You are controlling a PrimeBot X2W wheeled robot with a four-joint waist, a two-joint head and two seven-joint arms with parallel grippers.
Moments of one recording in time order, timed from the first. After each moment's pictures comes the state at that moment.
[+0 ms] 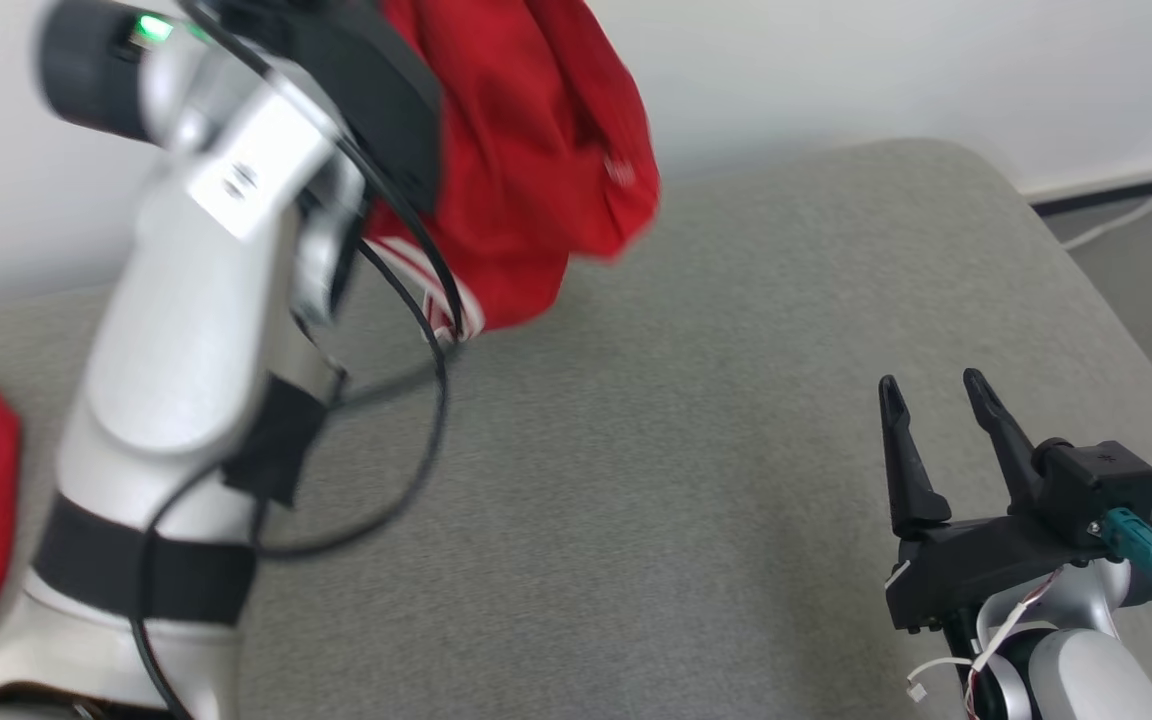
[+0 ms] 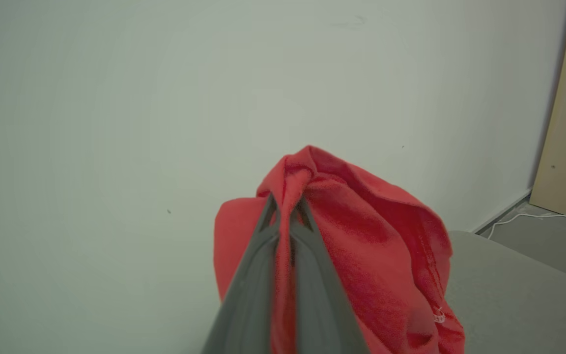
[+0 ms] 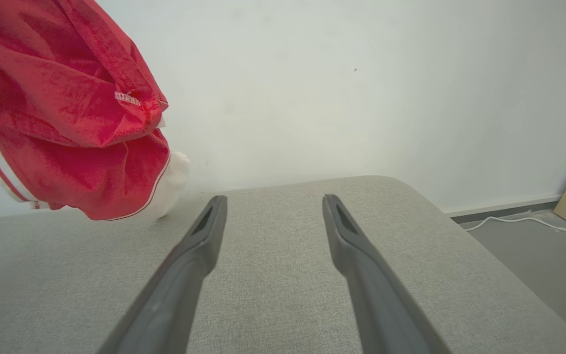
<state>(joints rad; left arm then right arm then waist) -1.06 0.02 -0.33 0.49 -0.05 0.01 0.29 -0.11 -0.12 0.10 -0.09 0.25 -0.12 0.07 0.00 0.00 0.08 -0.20</state>
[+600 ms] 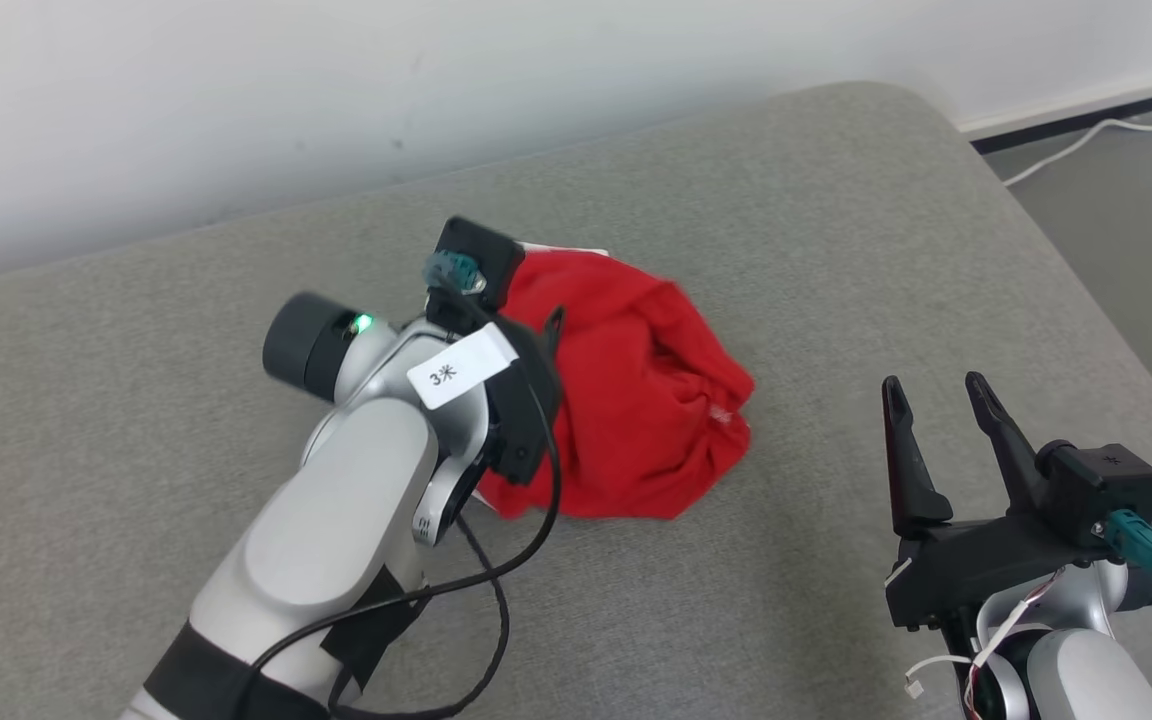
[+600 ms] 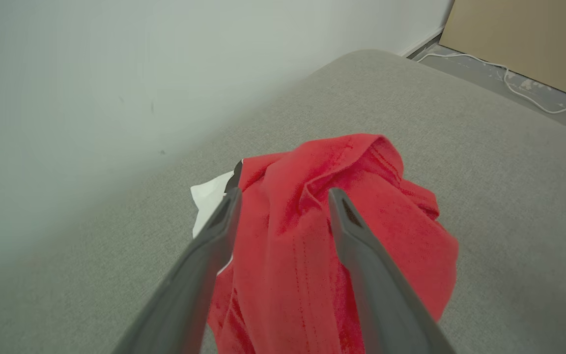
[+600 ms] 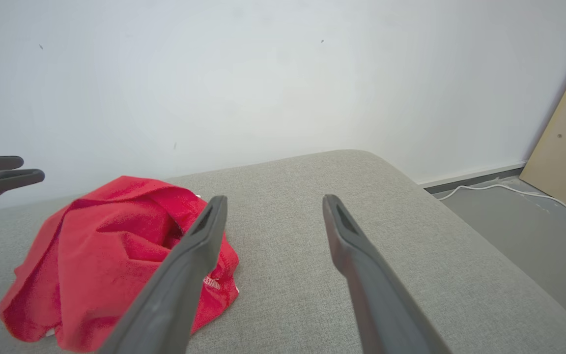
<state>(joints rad) -0.83 0.03 -0.66 0.57 -0.26 0.04 0.39 -0.11 -0.10 0.08 -0.06 0.26 -0.12 0.05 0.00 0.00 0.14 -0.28</state>
